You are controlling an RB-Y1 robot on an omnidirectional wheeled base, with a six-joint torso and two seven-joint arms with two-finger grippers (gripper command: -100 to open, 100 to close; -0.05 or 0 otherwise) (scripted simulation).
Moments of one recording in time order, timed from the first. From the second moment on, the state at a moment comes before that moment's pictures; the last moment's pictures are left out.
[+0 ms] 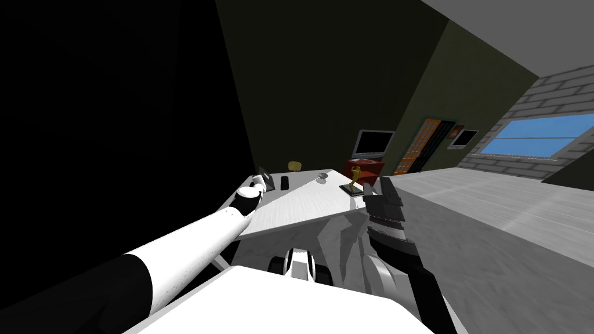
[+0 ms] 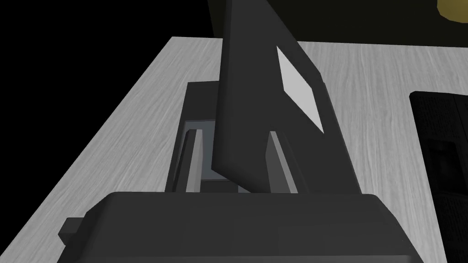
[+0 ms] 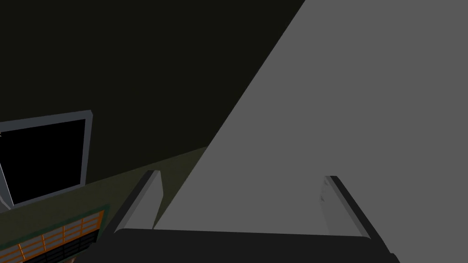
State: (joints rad) left arm -1.12 0.17 1.52 -0.54 0.72 -0.14 -0.34; right arm 0.47 -0.03 -0.01 -2.35 -0.05 -0.41 0.14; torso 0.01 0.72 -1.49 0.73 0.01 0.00
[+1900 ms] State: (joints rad) left arm -1.02 0.13 1.18 -0.60 0.60 0.04 0.05; right arm 0.47 -0.03 -0.01 -2.35 -0.05 -0.41 0.14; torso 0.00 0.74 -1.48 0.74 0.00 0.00
